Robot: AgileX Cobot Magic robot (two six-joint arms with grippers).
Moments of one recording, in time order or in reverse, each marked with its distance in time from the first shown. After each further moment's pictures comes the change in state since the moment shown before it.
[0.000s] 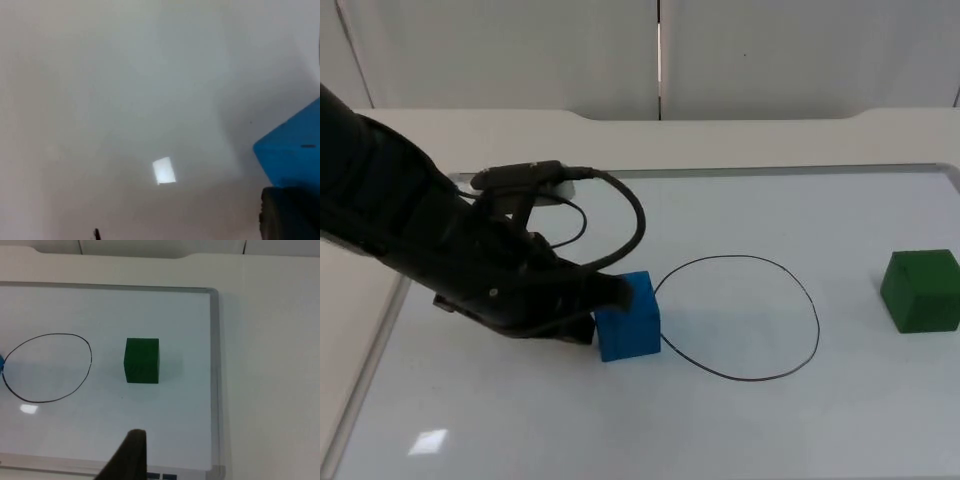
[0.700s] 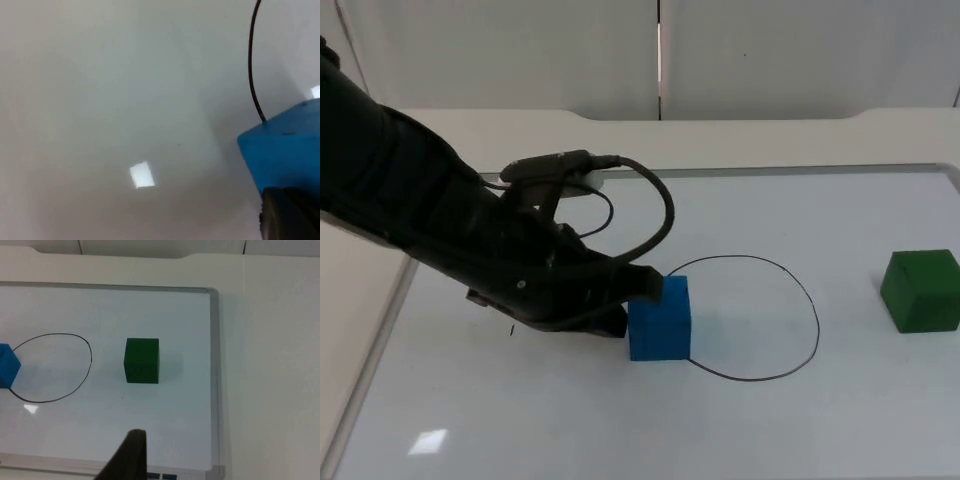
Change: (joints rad) right arm 0.000 0.000 0.000 0.000 0.000 0.000; left arm -0.038 0.006 -0.032 -0.022 0.052 0.003
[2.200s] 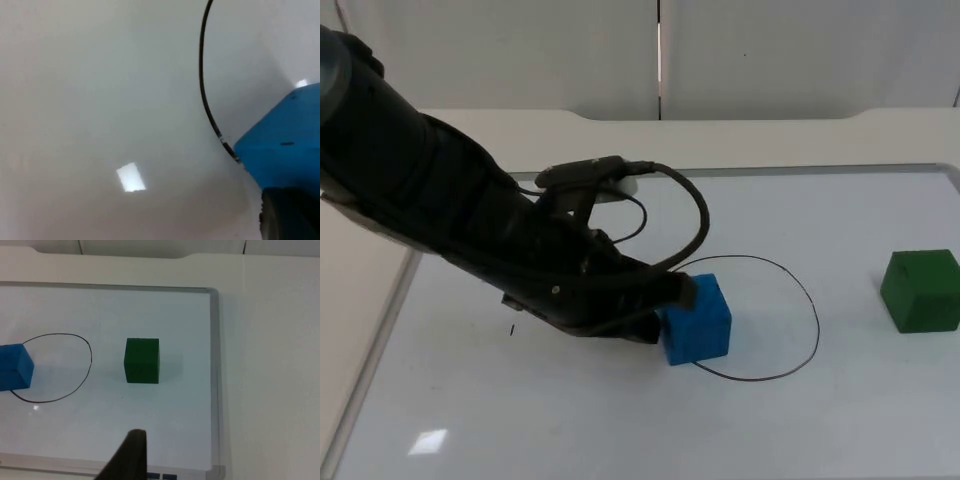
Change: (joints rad) right arm 0.000 0.000 0.000 0.000 0.000 0.002; left arm -0.056 0.039 -0.041 -0.046 0.020 0.020
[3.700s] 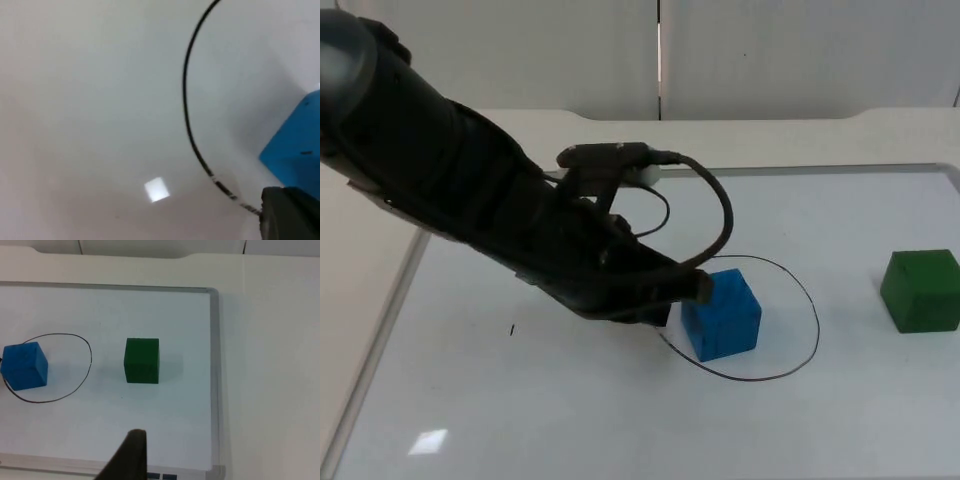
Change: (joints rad) right arm 0.000 0.000 0.000 0.000 0.000 0.000; left arm -0.035 -0.006 -0.046 0.068 -0.085 0.005
